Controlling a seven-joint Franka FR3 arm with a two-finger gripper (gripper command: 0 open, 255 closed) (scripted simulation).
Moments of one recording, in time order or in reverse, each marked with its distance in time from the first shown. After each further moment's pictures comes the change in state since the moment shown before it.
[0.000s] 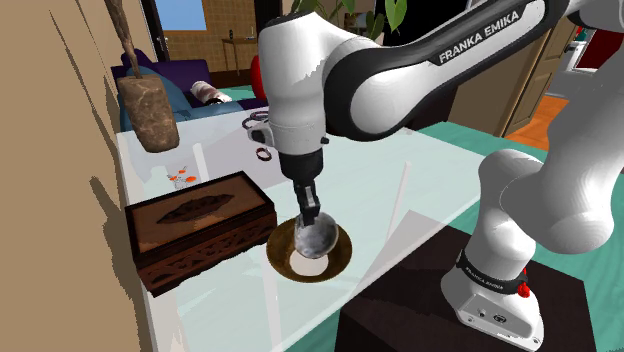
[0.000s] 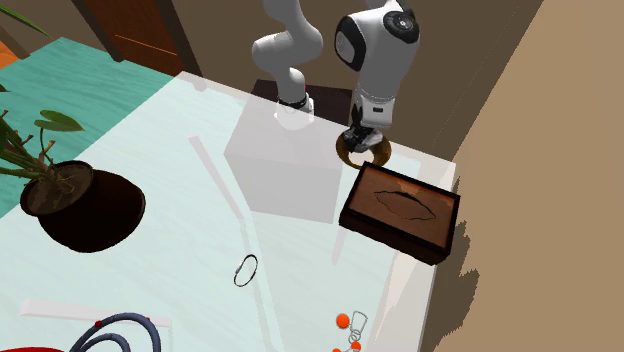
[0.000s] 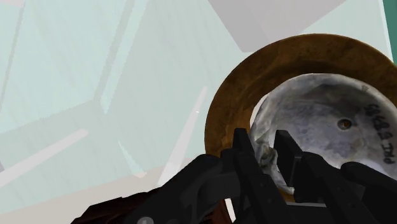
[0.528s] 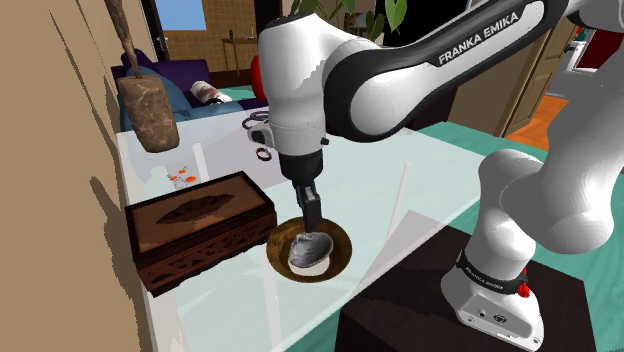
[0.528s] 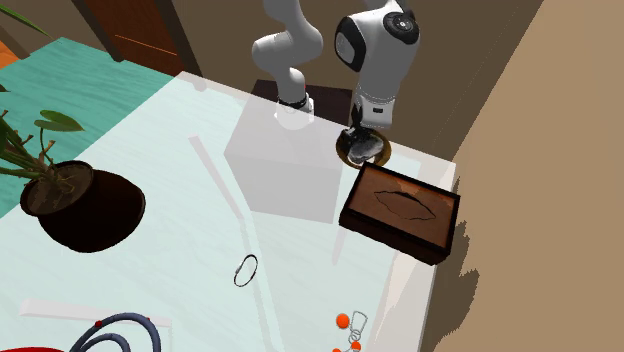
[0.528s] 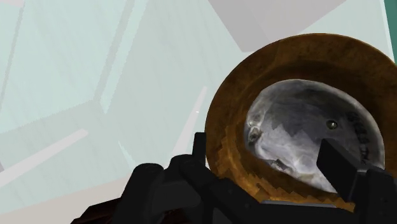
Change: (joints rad) arm 0.000 0.002 0.000 -0.002 0.000 0.004 0.001
